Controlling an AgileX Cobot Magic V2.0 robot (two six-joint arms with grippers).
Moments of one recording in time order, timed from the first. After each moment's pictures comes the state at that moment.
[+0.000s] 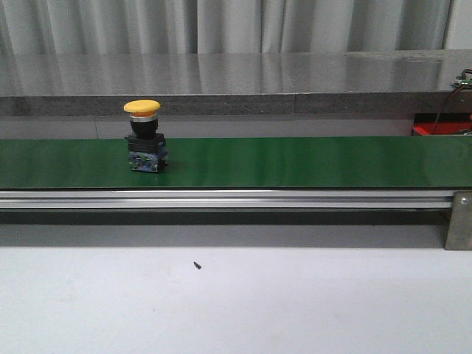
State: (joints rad) left arm 0.34 1.74 -1.58 -0.21 0.89 0.22; right arm -0.06 0.82 -0.82 0.20 0.85 -0.29
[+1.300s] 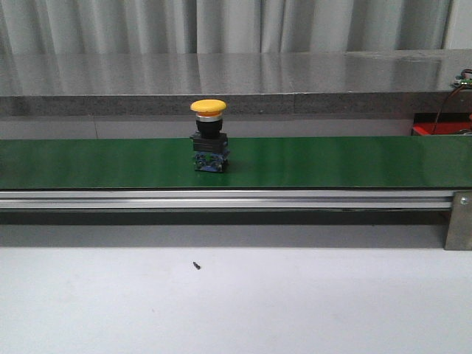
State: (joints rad) left arm 0.18 1.73 -1.34 -0.22 0.78 0.22; right arm -0.06 0.82 -0.82 0.20 0.85 -0.29
